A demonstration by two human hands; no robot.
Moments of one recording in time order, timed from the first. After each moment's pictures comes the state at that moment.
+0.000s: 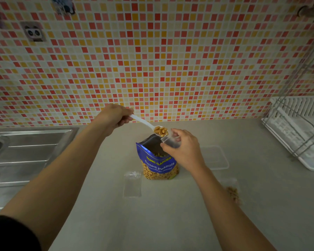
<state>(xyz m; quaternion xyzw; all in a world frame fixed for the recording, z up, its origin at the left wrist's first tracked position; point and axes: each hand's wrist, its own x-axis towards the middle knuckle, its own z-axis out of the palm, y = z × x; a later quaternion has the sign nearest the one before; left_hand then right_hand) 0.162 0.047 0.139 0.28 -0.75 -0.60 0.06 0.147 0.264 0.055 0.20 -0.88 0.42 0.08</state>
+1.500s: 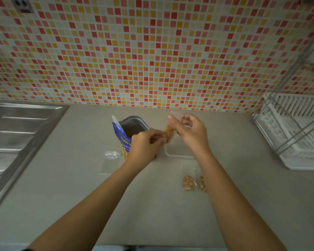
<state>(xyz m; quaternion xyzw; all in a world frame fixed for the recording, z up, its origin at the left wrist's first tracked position) 0.208 0.234 0.059 0.15 -0.85 -0.47 0.17 0.124 0.357 0.074 0.10 -0.77 0.63 -0.05</state>
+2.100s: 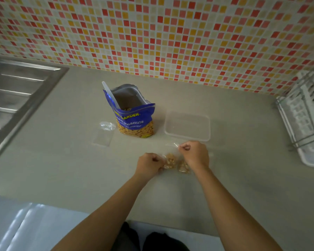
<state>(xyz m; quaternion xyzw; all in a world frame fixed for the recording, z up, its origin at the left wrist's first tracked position) 0.219 0.290 -0.089 0.35 -0.77 -0.53 -0.05 0.111 0.413 -0.082 0.08 -0.94 0.32 -0.11</state>
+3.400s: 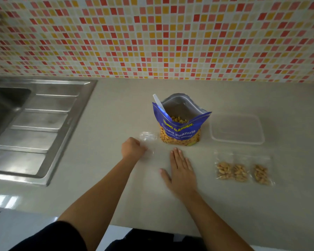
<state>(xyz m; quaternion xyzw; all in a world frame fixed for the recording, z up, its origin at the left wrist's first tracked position) 0.238 0.074 -0.092 0.47 -0.81 -0.34 -0.03 0.238 0.259 -0.146 0.29 -0.94 0.16 -0.04</state>
